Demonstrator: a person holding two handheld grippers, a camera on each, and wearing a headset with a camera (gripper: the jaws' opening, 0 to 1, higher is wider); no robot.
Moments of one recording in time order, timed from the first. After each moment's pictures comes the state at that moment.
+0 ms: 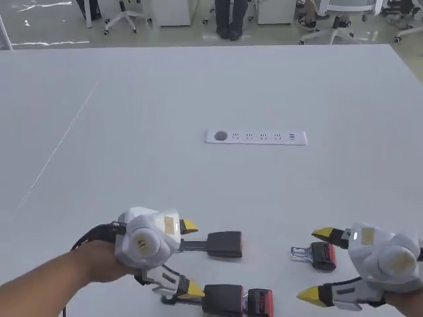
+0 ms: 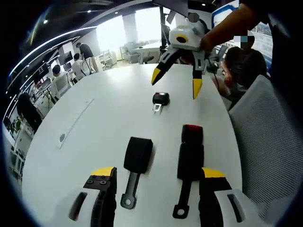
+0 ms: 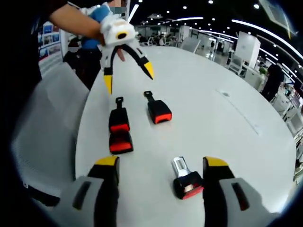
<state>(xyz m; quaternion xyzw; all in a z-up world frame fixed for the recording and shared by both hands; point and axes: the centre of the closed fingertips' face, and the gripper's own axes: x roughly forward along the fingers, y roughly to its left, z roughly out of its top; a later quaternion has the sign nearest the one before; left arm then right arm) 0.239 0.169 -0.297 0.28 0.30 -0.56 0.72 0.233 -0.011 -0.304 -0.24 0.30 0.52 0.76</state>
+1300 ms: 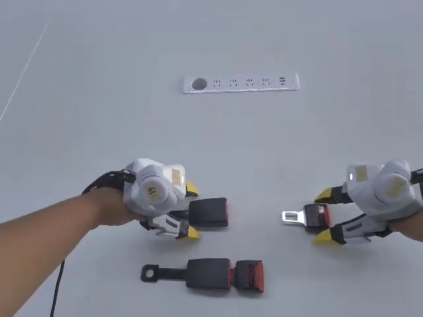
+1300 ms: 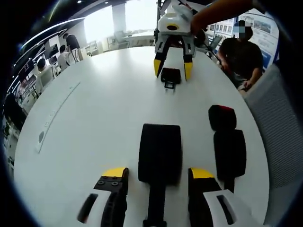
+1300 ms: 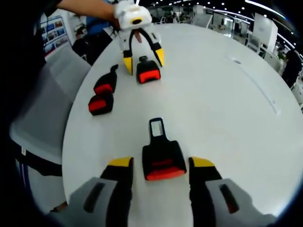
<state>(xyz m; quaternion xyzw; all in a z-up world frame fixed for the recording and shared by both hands) 0.288 0.146 -0.376 0.30 0.34 -0.60 0.66 0.261 -0.054 -0.370 -0.27 0.40 0.56 0.67</state>
